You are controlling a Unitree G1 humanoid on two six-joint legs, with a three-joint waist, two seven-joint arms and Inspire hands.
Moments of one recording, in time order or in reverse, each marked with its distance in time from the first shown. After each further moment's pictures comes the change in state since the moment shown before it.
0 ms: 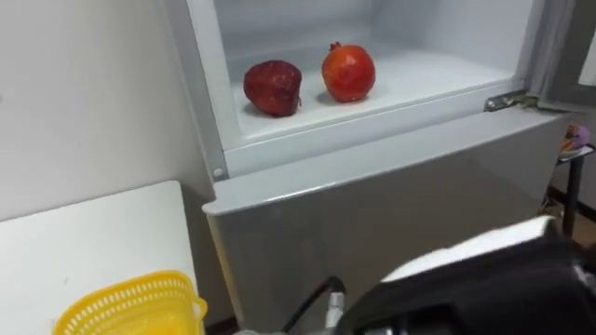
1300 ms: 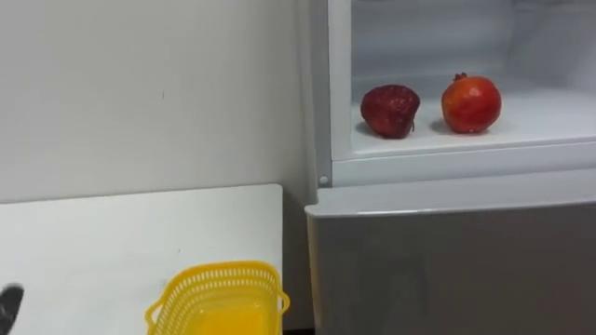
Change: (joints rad) left arm 0.630 -0.004 0.814 0.446 0.662 -0.199 1.208; right arm 0.208 0.031 -0.383 -0.045 0.135 -0.020 -0.115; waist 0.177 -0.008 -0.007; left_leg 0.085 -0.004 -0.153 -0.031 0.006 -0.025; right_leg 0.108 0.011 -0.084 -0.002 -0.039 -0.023
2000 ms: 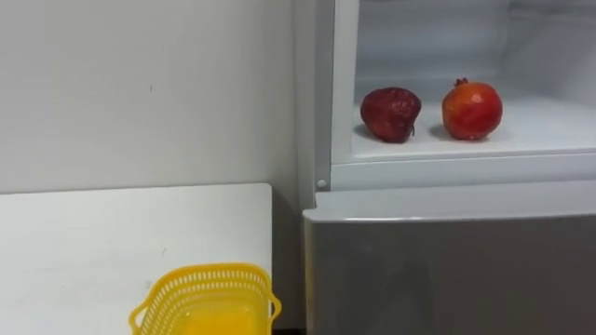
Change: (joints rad) left arm 0.013 -0.017 -0.189 1.003 0.024 0.000 -0.142; right arm -0.041 0.004 -0.069 -0.051 0.383 -0.088 0.012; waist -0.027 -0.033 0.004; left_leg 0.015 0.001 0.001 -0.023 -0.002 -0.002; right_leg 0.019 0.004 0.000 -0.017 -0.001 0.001
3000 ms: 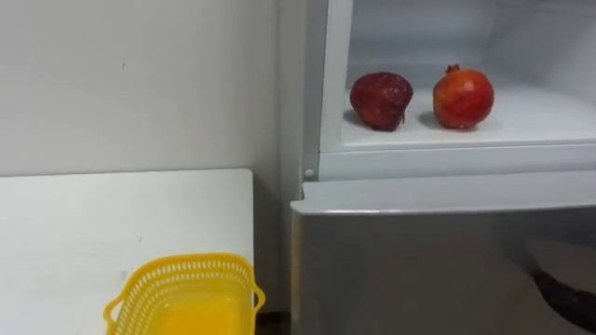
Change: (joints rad) left arm 0.011 0.009 -0.046 0.113 0.302 0.064 -0.109; right arm -0.153 -0.093 -0.076 -1.258 -0.008 -0.026 -0.503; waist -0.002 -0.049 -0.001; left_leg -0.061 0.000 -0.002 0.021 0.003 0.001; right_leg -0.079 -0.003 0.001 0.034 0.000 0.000
